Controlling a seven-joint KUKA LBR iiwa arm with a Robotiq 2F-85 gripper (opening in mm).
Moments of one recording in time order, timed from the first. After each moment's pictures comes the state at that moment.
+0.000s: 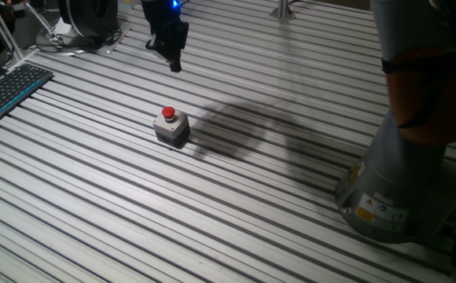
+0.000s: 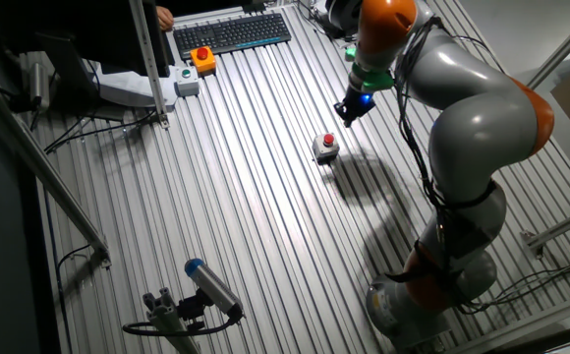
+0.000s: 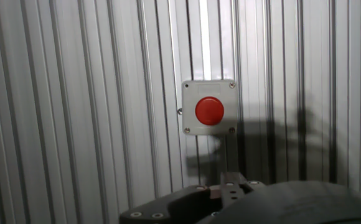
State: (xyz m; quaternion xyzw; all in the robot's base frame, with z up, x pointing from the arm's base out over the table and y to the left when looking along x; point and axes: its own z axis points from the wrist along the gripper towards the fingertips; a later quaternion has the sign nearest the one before) arm 0.526 0.016 0.238 -0.02 -1.00 -0.03 0.05
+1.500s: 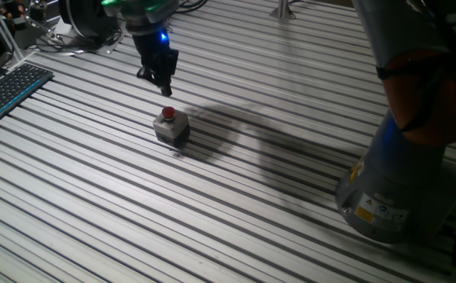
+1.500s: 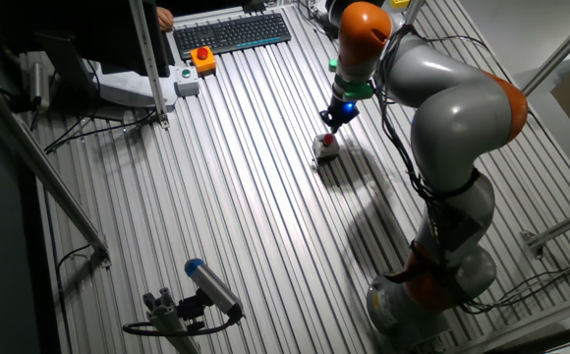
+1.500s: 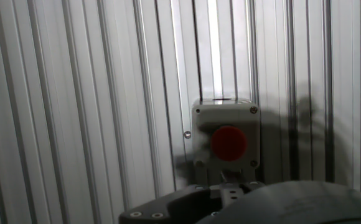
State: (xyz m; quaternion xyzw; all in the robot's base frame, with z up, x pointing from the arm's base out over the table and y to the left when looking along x) arm 0.549 0.036 0.179 -0.03 -1.00 -0.02 0.06
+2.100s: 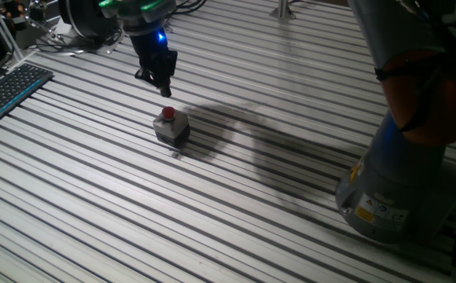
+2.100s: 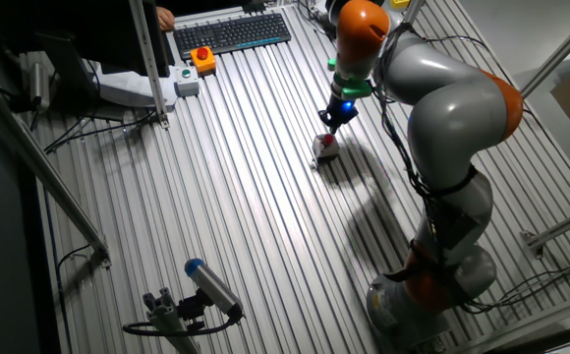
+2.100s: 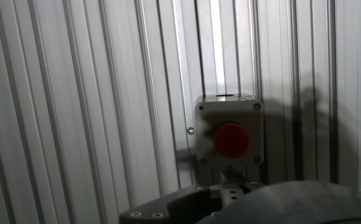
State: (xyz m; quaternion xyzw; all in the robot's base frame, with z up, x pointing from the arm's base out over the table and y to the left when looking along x) arm 0.548 0.035 0.178 -0.05 -0.99 -0.05 0.08
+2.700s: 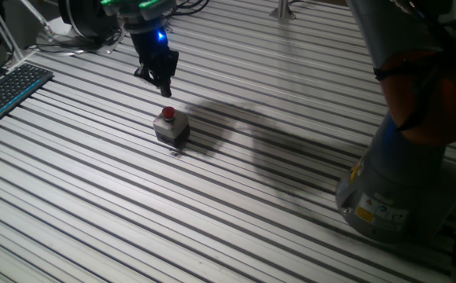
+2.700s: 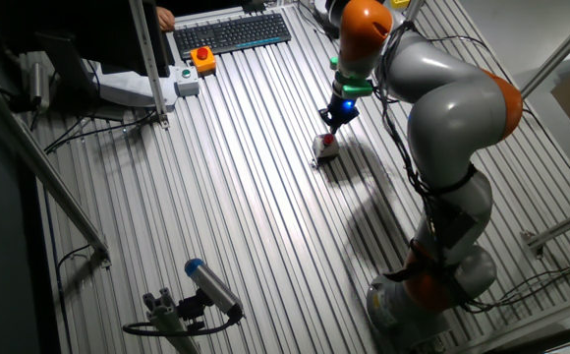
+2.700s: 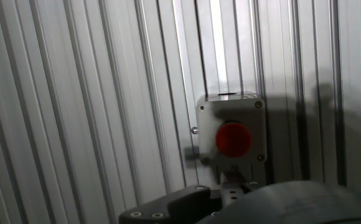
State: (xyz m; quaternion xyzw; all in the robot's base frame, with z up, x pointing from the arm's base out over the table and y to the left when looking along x) arm 0.548 0.036 0.178 -0.05 -1.00 -0.03 0.07
